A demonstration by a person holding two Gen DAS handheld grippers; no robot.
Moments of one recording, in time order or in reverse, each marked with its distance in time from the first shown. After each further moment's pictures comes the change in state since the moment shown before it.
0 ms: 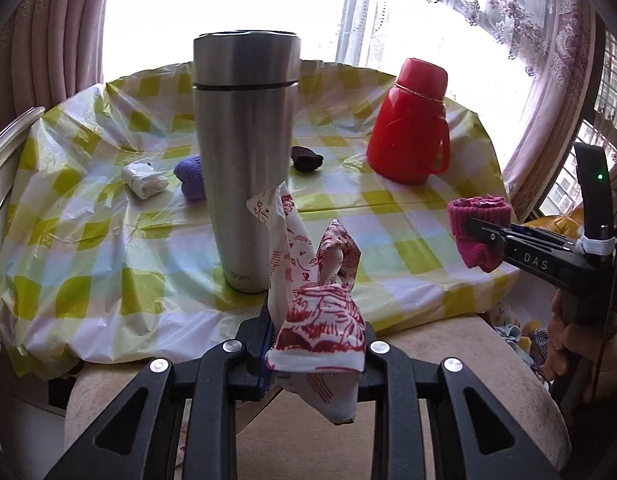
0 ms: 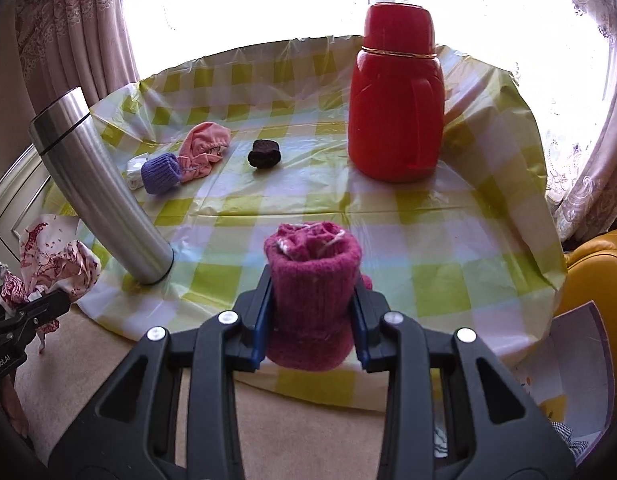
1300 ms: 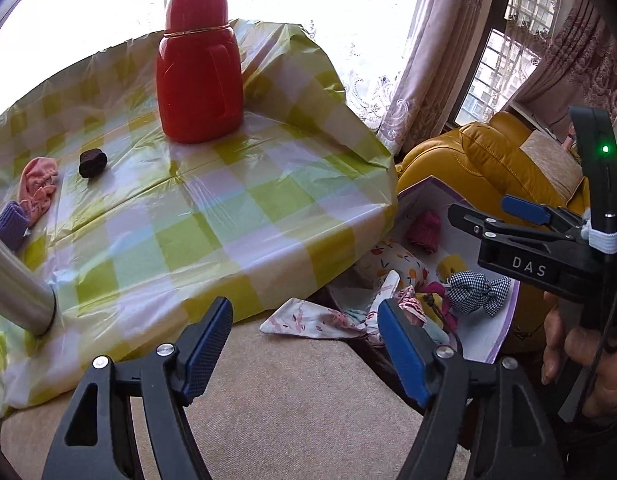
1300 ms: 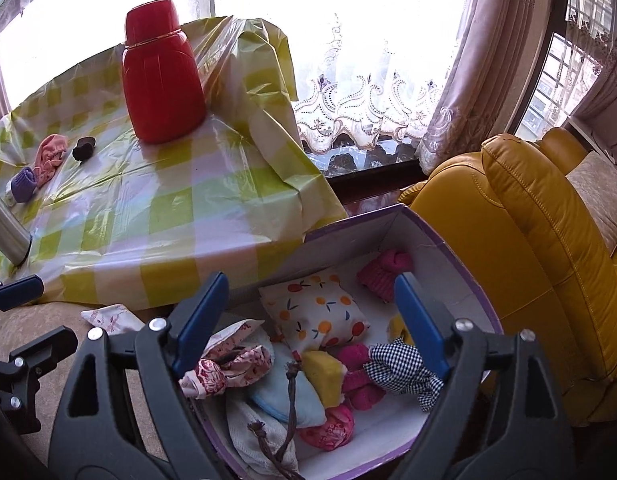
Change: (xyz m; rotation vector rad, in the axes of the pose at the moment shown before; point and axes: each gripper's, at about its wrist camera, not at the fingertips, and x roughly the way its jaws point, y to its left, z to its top) left arm 0.057 -0.189 0.001 0.263 0.175 -0.219; right arm -0.081 -0.160 -0.065 0.211 0.081 -0.395
